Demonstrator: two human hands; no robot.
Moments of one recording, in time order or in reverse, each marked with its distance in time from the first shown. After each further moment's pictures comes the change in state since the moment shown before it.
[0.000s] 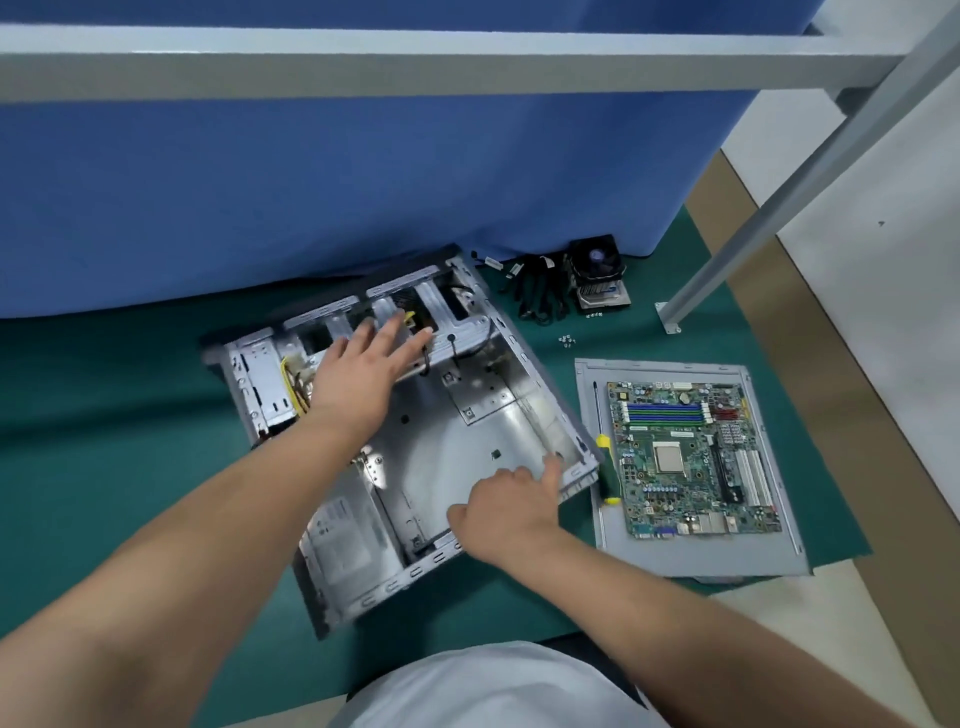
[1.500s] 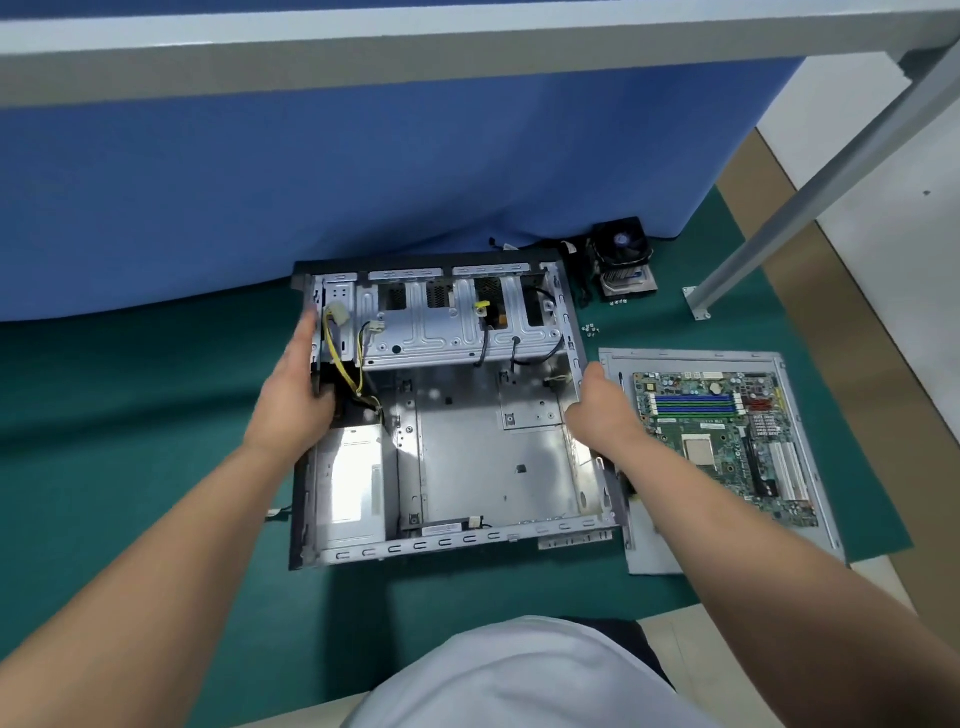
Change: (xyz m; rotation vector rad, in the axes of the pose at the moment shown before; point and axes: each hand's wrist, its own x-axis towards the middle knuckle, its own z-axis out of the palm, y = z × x) left_hand -0.046 -0.072 0.007 -0.790 0.135 -0.376; right_hand 0.082 0.096 -0.040 0.699 0.202 0.162
